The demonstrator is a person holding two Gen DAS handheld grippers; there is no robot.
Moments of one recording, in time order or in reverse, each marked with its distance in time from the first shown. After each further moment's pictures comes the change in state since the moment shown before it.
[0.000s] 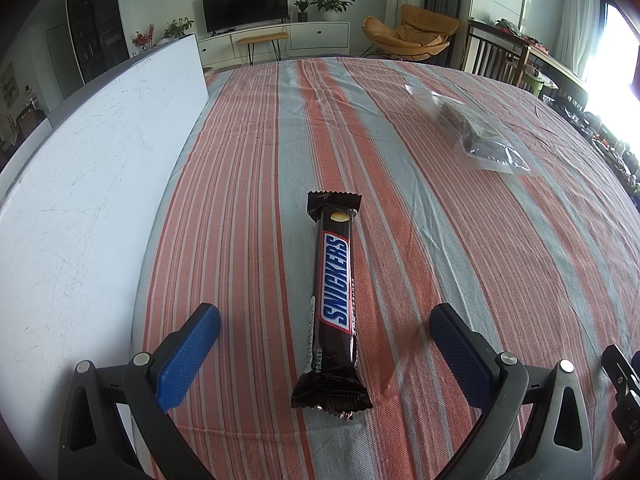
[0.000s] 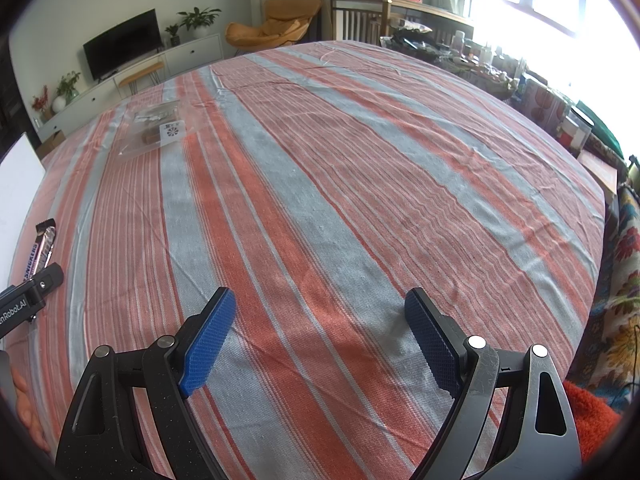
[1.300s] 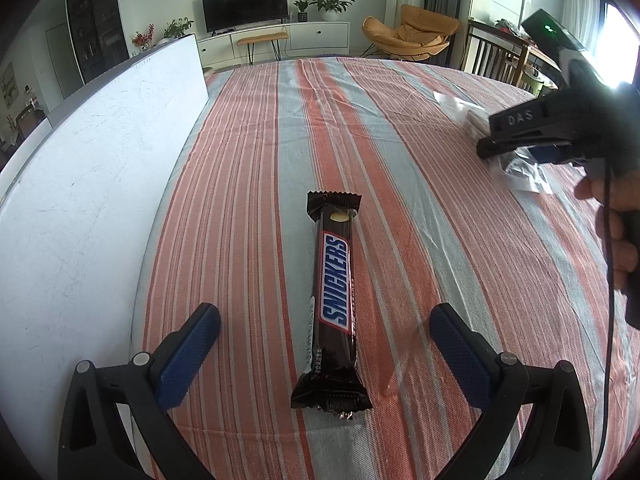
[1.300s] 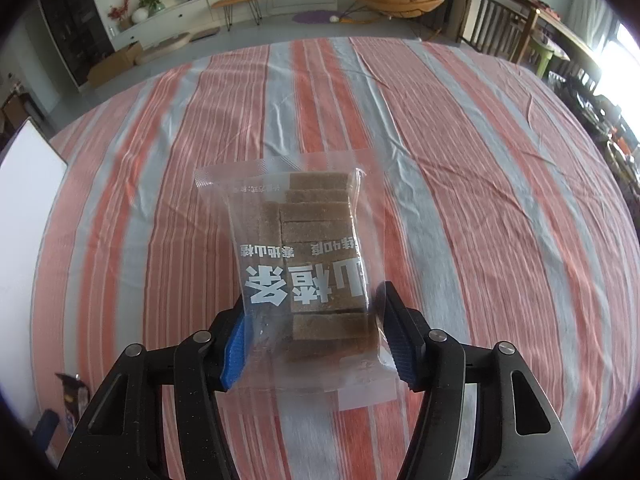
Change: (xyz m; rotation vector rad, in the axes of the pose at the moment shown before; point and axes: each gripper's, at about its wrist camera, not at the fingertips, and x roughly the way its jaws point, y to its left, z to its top) left arm 0.002 -0.001 0.001 0.001 0.000 -0.001; right arm 0.118 0.135 0.163 -0.344 0.219 0.238
